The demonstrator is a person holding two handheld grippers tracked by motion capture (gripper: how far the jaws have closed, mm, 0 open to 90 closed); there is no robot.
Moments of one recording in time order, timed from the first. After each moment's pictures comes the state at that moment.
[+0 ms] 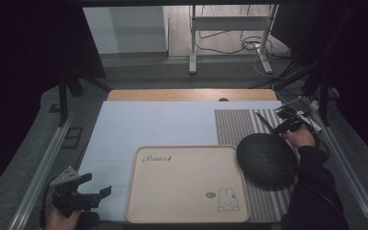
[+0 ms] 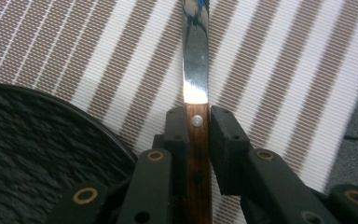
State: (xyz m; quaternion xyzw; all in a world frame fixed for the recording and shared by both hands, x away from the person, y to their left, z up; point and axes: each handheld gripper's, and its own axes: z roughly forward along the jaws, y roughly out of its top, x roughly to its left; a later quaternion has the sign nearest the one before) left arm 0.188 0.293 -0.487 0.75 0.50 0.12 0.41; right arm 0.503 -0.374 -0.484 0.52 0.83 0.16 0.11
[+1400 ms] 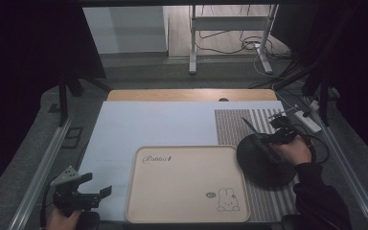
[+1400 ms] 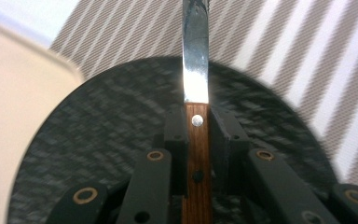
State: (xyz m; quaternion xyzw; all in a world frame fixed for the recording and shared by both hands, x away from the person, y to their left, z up) left arm 0.189 0.292 -0.487 0.75 0.50 0.11 0.41; right arm 0.433 -0.322 -0.459 0.48 0.84 0.23 0.08
